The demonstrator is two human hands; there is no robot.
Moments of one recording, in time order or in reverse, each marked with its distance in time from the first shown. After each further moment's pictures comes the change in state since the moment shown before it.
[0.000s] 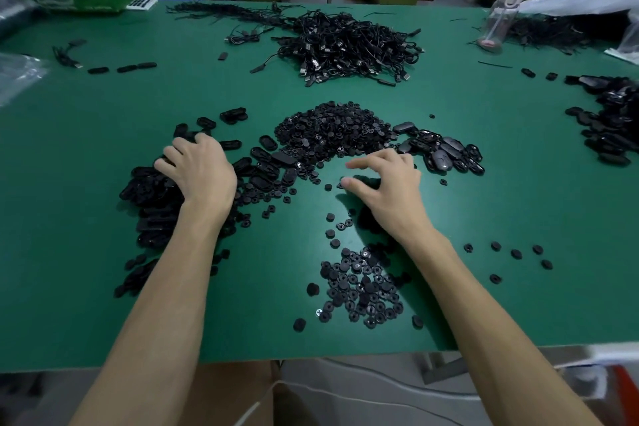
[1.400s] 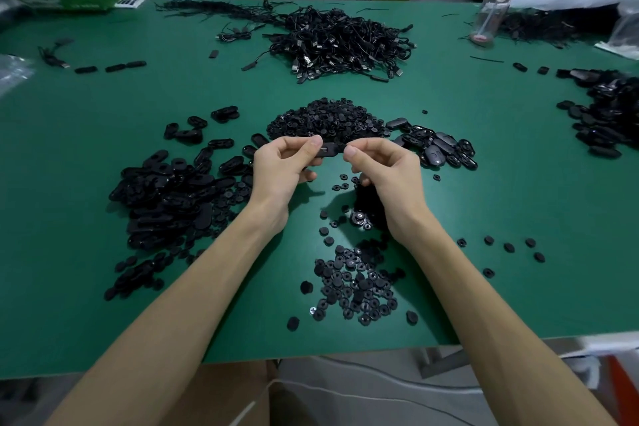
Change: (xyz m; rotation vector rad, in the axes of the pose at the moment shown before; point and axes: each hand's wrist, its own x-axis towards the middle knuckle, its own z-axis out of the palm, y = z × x) left_hand -0.063 0.067 0.007 -1.467 -0.503 0.022; right_hand 0.002 -0.001 -0.004 0.879 0.081 0.152
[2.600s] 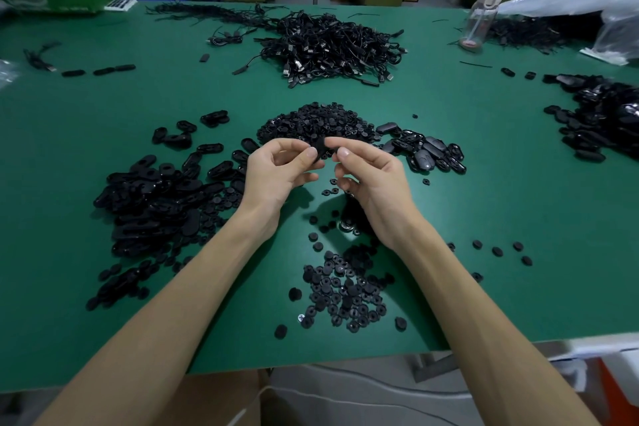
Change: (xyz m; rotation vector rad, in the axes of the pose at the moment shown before) left_hand -0.005 0.002 0.003 -0.045 -0.089 0.030; right_hand 0.002 0.003 -0.002 0.278 -0.194 0.054
